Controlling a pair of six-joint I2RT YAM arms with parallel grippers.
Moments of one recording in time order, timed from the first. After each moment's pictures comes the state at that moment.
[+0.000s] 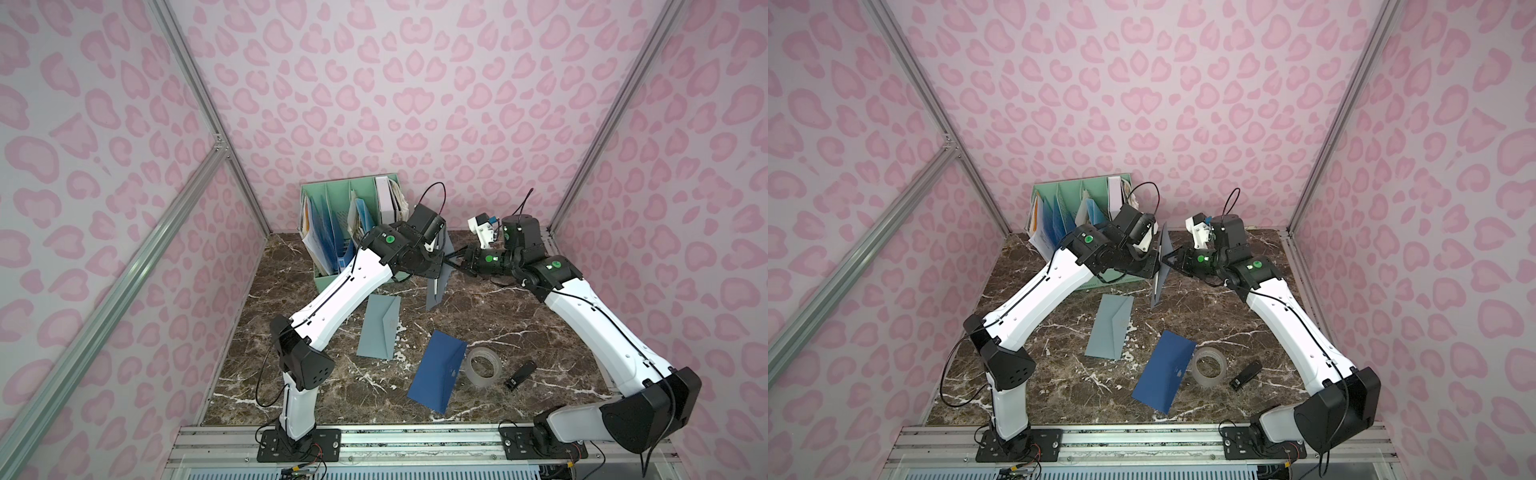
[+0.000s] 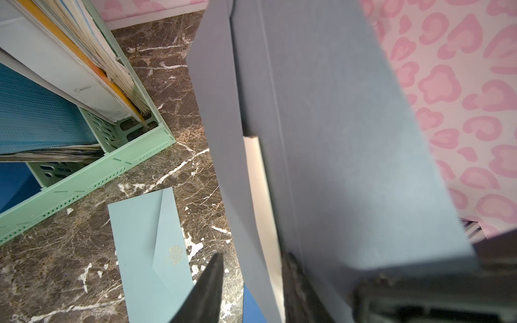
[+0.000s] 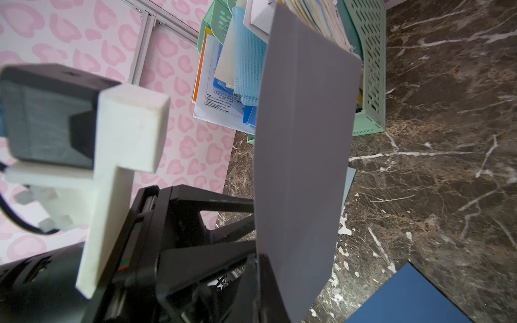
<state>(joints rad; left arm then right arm) -0.78 1.94 2.22 -1.18 -0.04 -0.44 0.44 1.40 1.41 -0.54 -0.59 0.71</state>
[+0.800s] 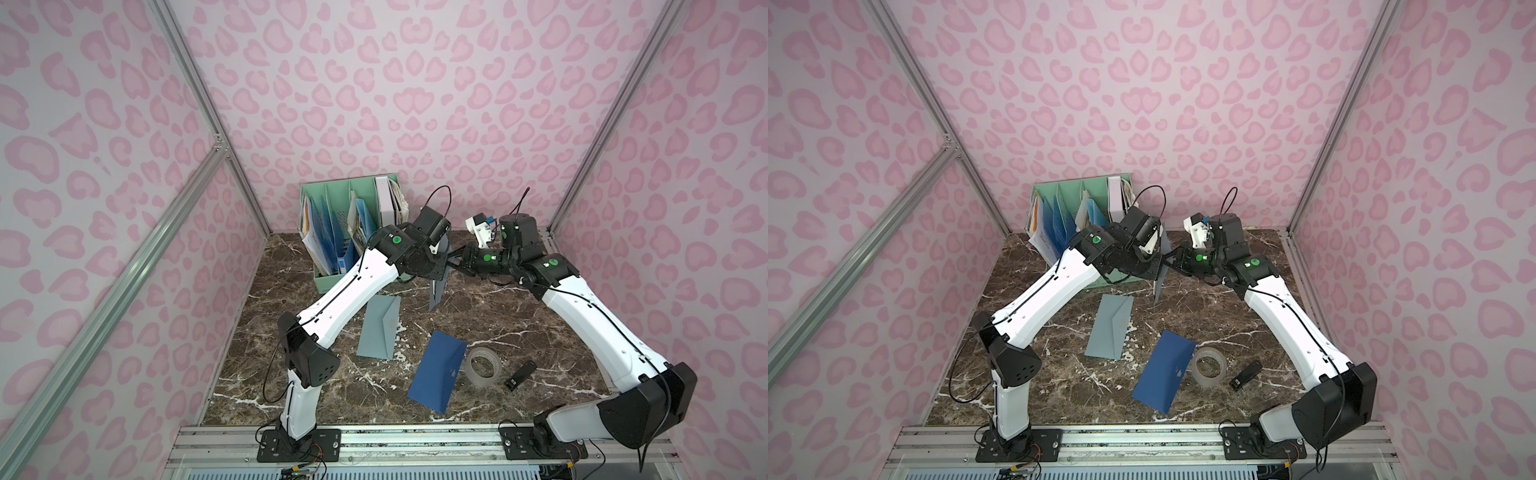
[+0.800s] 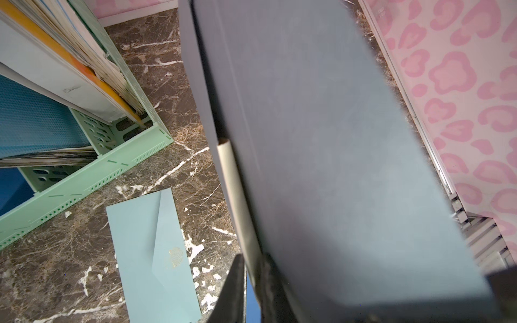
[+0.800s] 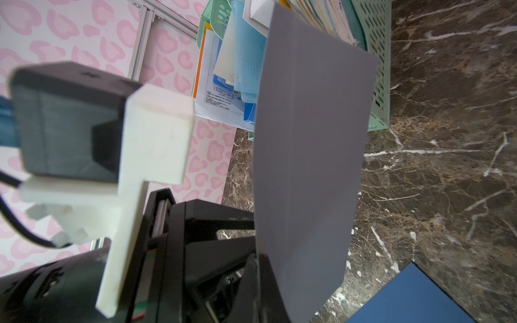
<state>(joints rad) -0.79 1.99 2.25 -1.19 -0.05 -0.42 0.44 1.42 1.42 -0.54 -0.61 0.71</state>
